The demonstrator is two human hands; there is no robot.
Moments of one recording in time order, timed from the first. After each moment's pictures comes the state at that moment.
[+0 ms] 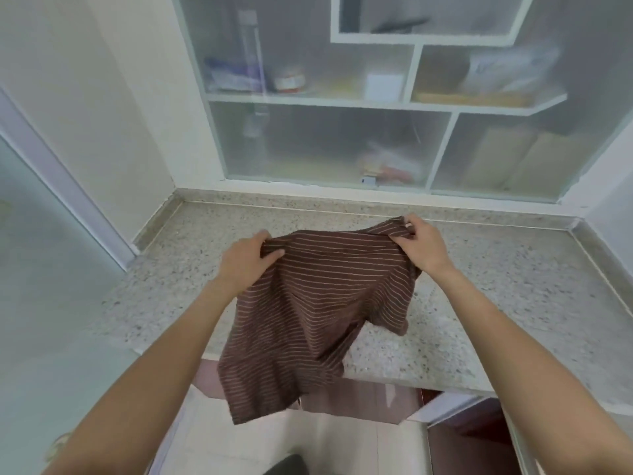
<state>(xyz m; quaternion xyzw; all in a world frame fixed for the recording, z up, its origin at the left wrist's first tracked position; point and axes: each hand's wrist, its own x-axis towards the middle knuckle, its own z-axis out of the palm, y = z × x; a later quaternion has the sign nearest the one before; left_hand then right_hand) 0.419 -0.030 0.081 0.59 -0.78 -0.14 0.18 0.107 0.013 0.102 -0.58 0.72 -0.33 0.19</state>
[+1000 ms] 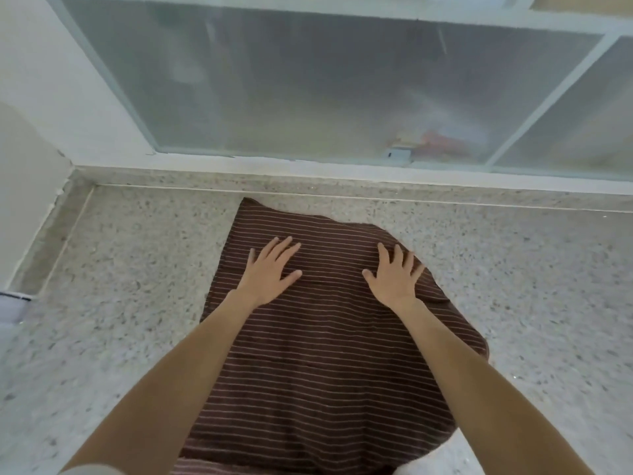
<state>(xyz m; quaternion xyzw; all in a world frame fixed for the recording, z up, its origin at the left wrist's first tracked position) 0.378 -0.274 -0.127 0.48 -0.84 -0.23 -0.06 0.130 -0.202 -0.109 -0.52 0.82 0.07 0.22</state>
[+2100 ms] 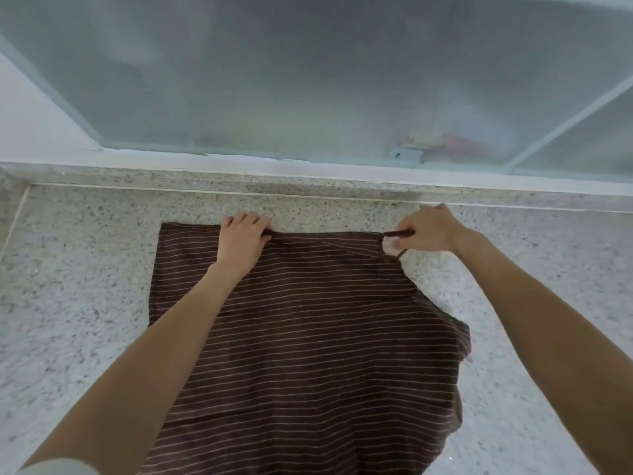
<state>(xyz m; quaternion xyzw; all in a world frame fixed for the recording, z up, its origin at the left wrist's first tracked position) 0.366 -0.378 -0.151 0.53 -0.84 -0.10 0.01 0.036 -0.314 -0.056 -0.67 0.68 0.20 0.23</state>
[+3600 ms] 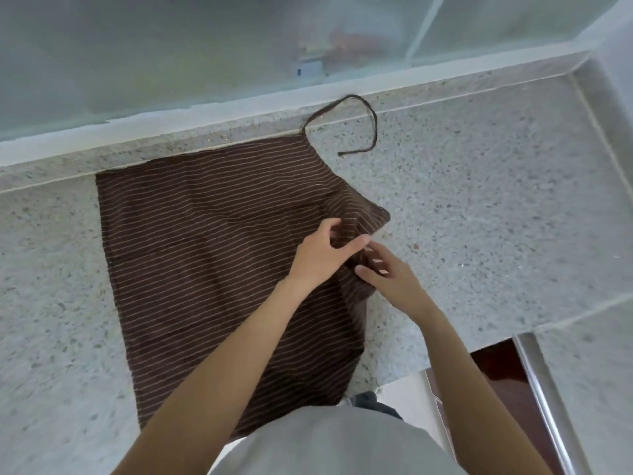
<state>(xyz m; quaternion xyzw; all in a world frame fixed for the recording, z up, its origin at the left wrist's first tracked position) 0.235 -0.183 -0.073 0.44 -0.69 -0.57 0.01 0.120 -0.062 -0.060 -0.31 0.76 -0.32 0.47</state>
